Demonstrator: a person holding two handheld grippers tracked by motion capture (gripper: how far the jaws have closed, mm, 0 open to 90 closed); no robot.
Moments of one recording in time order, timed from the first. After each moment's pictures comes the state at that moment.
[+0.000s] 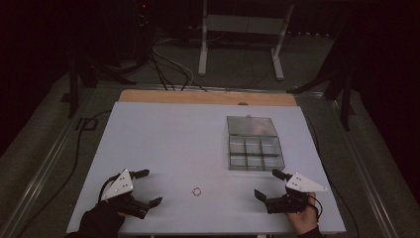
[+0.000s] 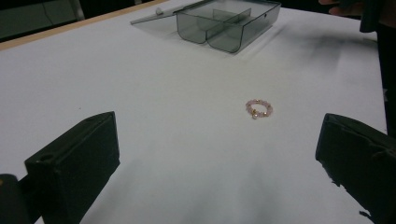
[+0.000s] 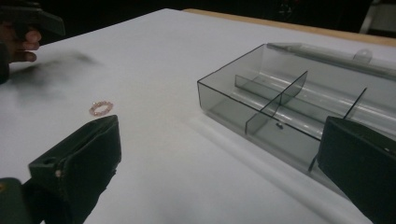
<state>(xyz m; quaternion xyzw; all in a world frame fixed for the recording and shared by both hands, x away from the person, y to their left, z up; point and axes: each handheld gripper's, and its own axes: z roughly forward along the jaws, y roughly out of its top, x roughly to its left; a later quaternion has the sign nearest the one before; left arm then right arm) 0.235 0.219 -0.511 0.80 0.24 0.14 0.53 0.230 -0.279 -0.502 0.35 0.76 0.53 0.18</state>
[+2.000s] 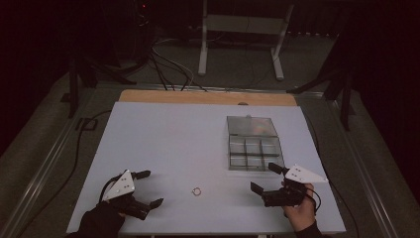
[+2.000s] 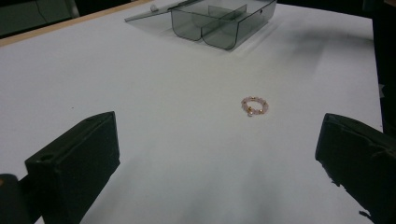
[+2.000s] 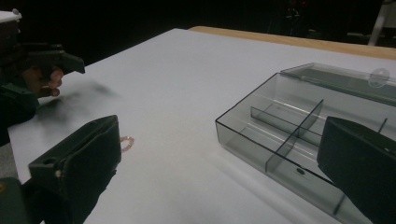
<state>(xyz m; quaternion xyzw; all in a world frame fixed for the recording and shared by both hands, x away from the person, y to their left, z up) 0.235 0.216 -0.512 0.81 0.23 0.14 0.53 0.238 -0.264 -0.472 0.36 0.74 0.55 0.15</state>
